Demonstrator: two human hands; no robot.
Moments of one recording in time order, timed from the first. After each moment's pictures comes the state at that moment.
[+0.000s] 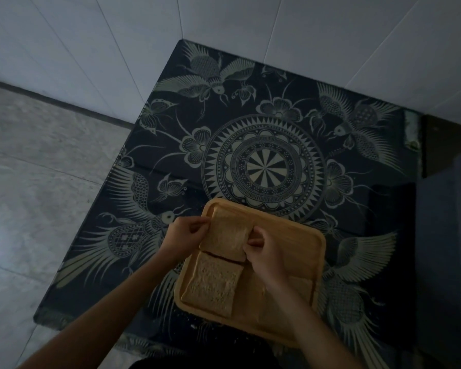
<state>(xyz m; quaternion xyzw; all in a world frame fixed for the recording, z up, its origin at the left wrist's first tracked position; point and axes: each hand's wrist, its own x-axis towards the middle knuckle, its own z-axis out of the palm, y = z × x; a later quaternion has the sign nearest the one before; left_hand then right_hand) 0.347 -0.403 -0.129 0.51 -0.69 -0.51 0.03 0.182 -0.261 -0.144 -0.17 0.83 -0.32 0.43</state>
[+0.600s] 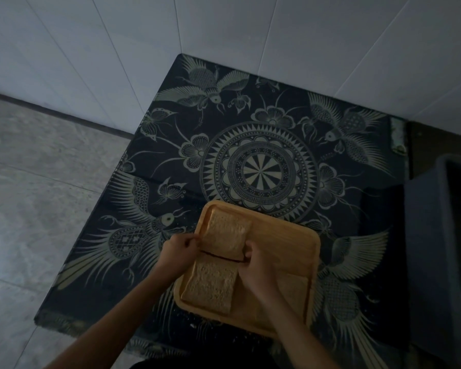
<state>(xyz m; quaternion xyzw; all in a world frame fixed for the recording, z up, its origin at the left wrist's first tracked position) 0.367 -0.372 -0.129 0.57 -0.66 -0.49 -0.01 0.210 -0.242 -0.133 -0.25 0.83 -0.27 0.43</state>
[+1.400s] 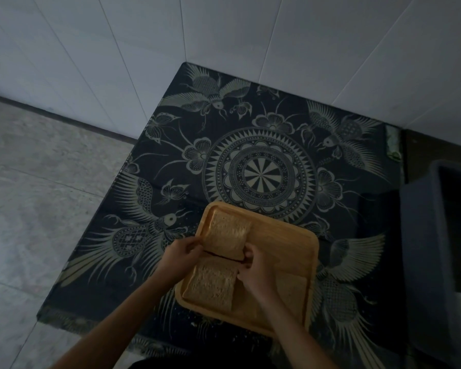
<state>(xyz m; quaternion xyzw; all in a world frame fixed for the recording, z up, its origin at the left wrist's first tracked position) 0.379 -0.364 -0.123 0.55 -0.65 -0.52 -0.02 0.217 -0.234 -0.138 -0.24 0.83 -0.29 0.41</state>
